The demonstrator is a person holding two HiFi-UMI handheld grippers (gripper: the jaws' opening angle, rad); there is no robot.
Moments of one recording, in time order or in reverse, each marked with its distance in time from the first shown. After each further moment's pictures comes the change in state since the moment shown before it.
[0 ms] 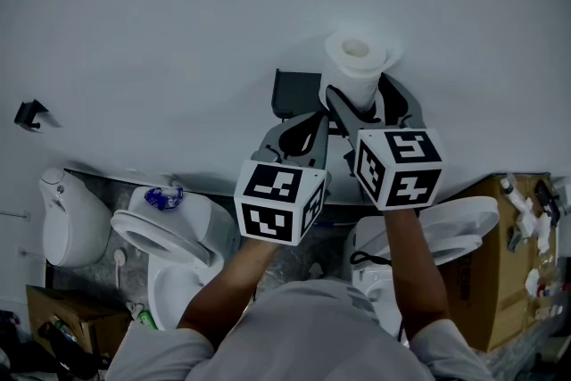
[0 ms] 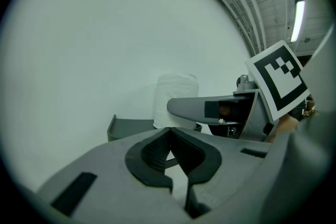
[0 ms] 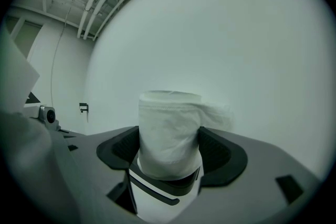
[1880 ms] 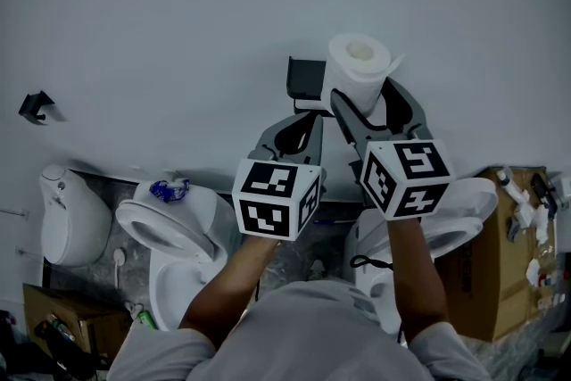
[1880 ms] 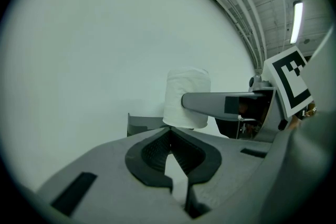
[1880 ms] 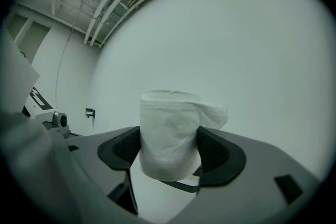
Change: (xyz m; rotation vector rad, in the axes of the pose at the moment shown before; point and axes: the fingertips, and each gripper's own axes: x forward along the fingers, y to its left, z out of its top) left arm -0.055 0.002 -0.004 -0.008 -0.027 0.019; right arm -0.053 0.043 0.014 -0.011 -0.092 0.018
